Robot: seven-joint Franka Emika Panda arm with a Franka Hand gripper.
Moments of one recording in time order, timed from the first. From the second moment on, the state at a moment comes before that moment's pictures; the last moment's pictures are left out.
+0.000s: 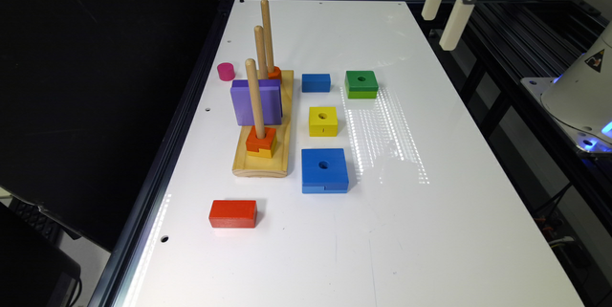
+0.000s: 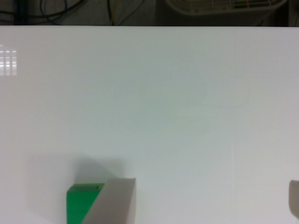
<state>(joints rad) 0.00 -0.48 0.05 -2.79 0.03 2.33 0.80</state>
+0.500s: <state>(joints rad) 0.00 -0.48 0.05 -2.78 0.03 2.33 0.80</state>
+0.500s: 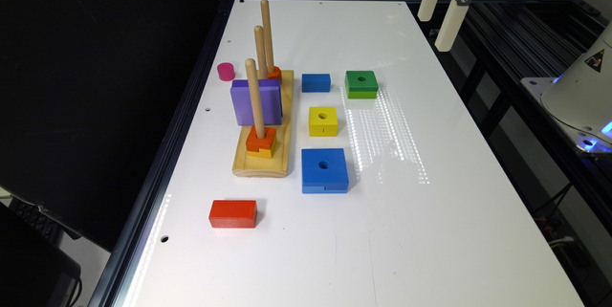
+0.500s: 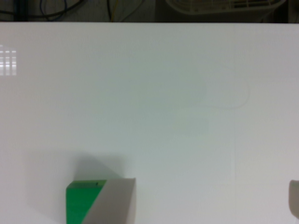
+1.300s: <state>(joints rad) 0.00 -0.39 0.05 -2.70 0.03 2.33 0.80</state>
